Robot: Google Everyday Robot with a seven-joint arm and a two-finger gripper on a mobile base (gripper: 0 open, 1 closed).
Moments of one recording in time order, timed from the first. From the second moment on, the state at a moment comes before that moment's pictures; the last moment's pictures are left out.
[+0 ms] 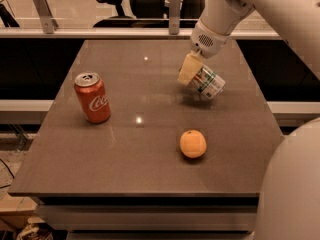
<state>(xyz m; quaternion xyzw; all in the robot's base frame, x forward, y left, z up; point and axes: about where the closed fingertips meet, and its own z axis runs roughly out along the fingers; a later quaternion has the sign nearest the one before) 0.628 -0.094 0.866 -0.51 0.84 0.11 0.13</state>
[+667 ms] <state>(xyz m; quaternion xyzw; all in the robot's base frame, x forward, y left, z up) 0.615 -0.092 0.839 -0.56 0.83 0.05 0.06</state>
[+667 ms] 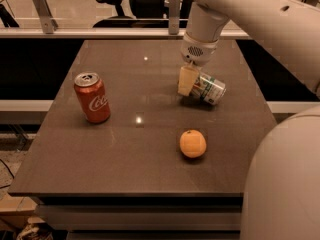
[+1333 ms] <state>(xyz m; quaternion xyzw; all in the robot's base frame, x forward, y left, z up) 0.615 -0.090 0.830 -0.57 0.82 0.03 0.04</state>
